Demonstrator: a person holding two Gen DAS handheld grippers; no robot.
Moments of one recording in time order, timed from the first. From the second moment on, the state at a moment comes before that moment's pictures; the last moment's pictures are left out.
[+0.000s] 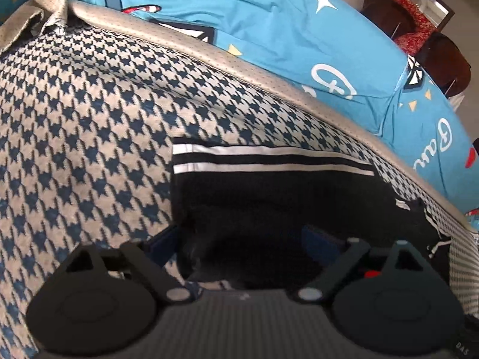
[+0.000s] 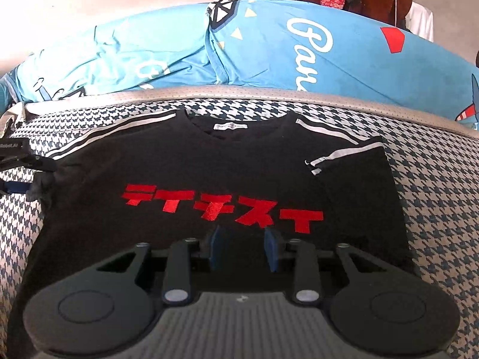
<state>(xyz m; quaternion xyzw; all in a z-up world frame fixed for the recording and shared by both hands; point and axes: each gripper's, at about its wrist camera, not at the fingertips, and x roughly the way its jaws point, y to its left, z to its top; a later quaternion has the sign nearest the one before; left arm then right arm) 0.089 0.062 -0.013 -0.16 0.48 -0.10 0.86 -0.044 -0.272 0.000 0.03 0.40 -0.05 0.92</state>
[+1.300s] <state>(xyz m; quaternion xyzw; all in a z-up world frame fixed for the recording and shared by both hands) 0.082 0.035 0.004 -0.23 0.42 -0.18 0.86 -0.046 -0.276 0.001 0.03 0.38 -0.05 0.92</state>
